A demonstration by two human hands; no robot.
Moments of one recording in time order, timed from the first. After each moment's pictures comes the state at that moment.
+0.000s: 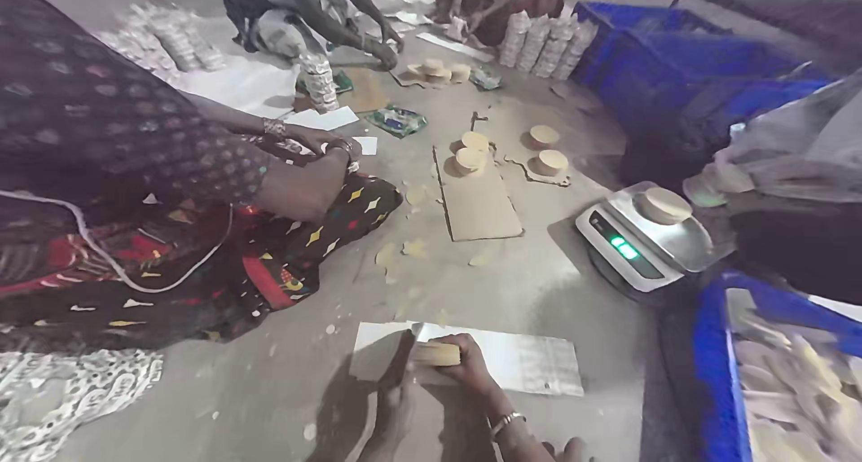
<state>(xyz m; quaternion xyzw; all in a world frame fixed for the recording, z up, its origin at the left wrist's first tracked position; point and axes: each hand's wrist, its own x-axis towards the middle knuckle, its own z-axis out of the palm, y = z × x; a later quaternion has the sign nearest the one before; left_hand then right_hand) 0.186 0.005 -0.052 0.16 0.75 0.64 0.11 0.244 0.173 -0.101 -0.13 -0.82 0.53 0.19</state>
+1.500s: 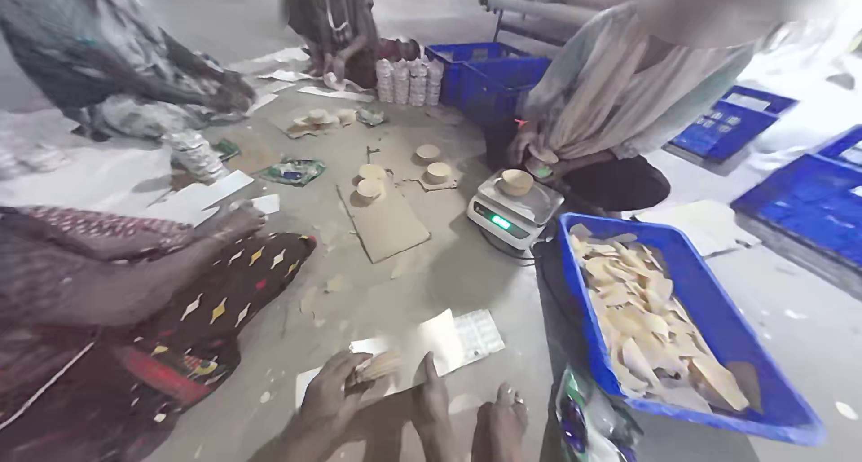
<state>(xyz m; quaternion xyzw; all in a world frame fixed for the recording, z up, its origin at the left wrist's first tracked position) 0.136 0.016 0.045 0.56 0.73 0.39 0.07 0.270 0.101 -0.017 -0.38 -0.13 0.80 0.44</state>
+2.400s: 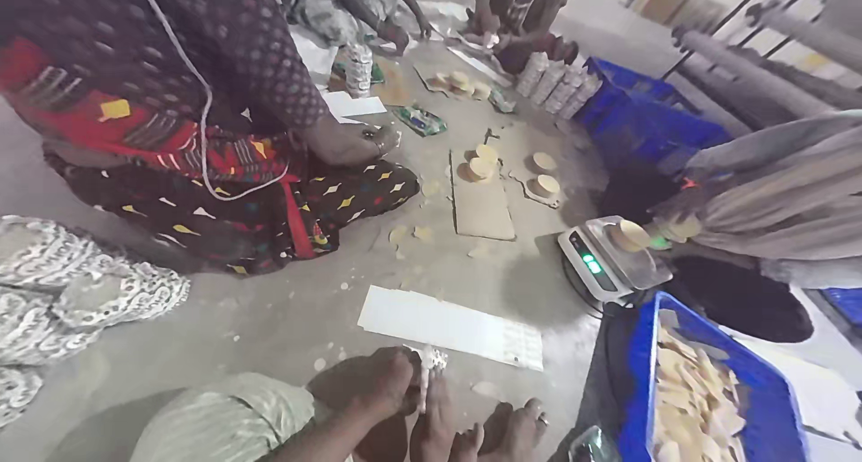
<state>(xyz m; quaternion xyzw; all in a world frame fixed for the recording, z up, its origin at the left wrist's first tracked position) 0.177 -0.053 0.020 0.51 0.77 0.13 0.35 0.325 -0.010 0.005 -0.32 -0.89 0.23 0.22</state>
